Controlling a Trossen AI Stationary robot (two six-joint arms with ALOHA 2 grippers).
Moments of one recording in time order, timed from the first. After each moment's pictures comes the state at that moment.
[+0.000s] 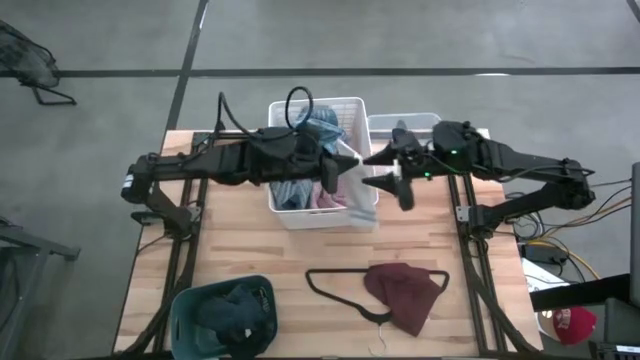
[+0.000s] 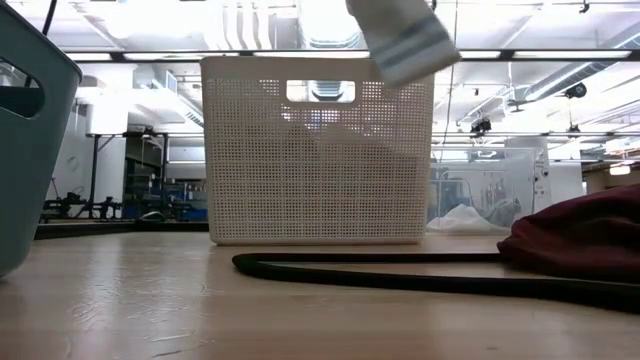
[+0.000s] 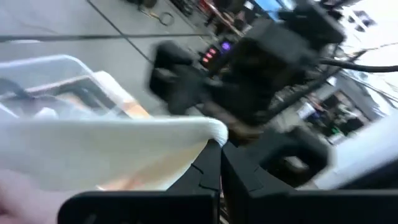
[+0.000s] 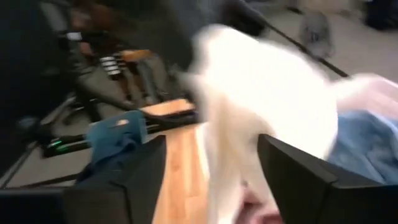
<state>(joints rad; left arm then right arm) -0.02 1.58 1.82 -0.35 -0.22 -0.75 -0.10 1.15 1.30 -0.41 -0.10 0.25</state>
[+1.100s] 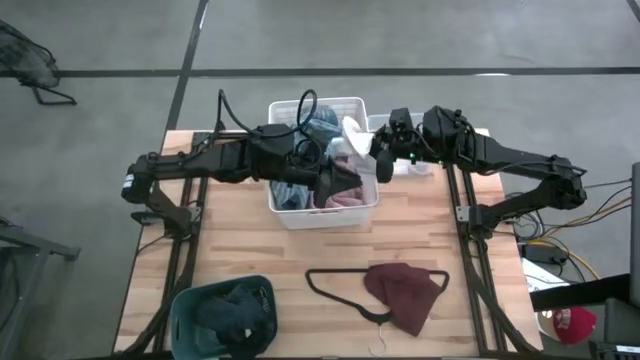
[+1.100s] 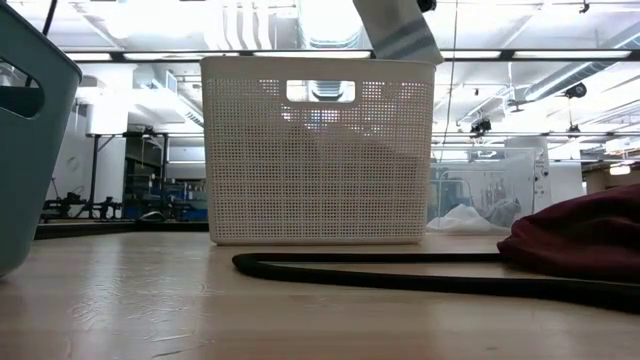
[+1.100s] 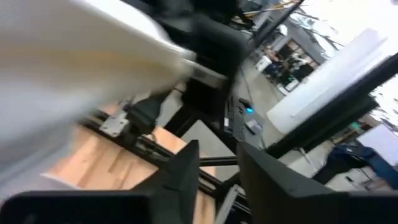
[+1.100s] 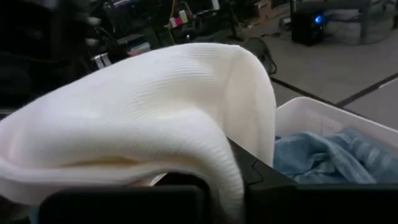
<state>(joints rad) 0.01 1.58 1.81 -0.34 0.08 -0.65 -0.18 1.23 1.34 -0.26 0.06 0.37</state>
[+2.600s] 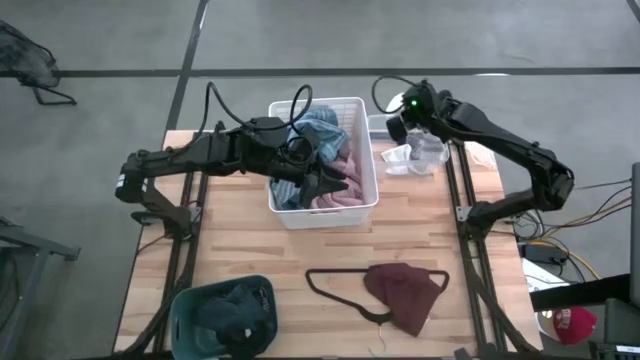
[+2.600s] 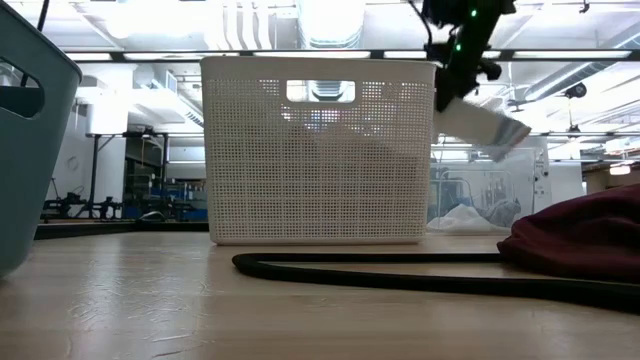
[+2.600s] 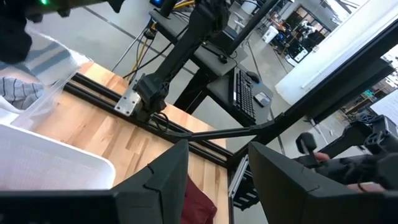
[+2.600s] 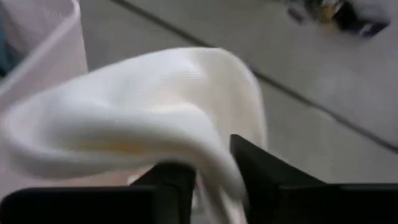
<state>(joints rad) 0.04 1.53 1.81 -0.49 0.16 -0.56 -0.67 1.35 1.30 -0.79 0.51 0.20</state>
